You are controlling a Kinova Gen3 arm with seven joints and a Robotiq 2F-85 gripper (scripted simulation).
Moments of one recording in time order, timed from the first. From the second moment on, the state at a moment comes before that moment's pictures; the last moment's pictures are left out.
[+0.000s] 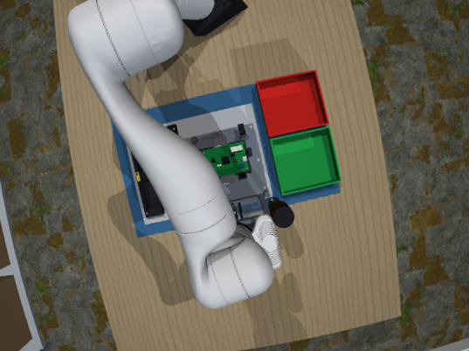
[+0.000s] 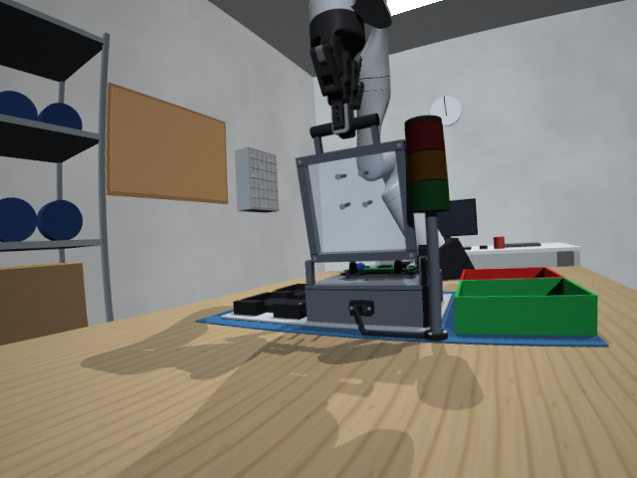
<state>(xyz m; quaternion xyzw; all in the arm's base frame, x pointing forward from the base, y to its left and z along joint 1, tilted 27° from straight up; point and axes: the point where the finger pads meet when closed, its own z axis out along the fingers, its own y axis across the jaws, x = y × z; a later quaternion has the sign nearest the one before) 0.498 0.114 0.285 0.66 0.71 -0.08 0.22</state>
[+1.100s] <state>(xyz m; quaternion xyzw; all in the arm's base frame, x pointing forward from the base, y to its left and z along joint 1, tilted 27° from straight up) 0.448 0.110 0.279 0.66 0.71 -0.07 0.23</state>
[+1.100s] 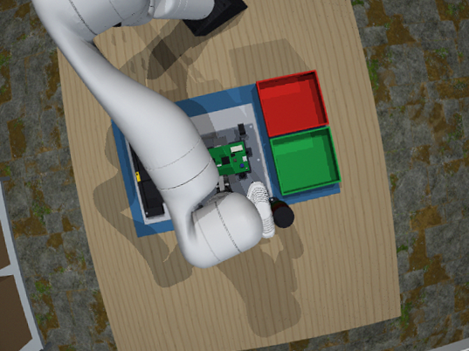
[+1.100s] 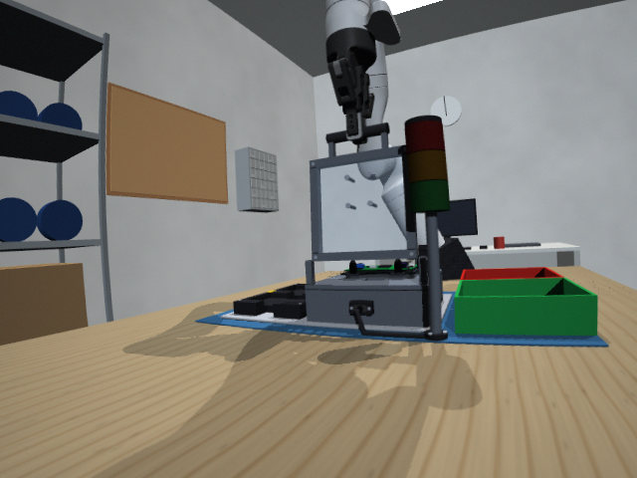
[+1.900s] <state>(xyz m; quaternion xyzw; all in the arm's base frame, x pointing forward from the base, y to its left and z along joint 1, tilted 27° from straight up) 0.381 0.094 0.247 0.66 0.71 -0.07 0.22</state>
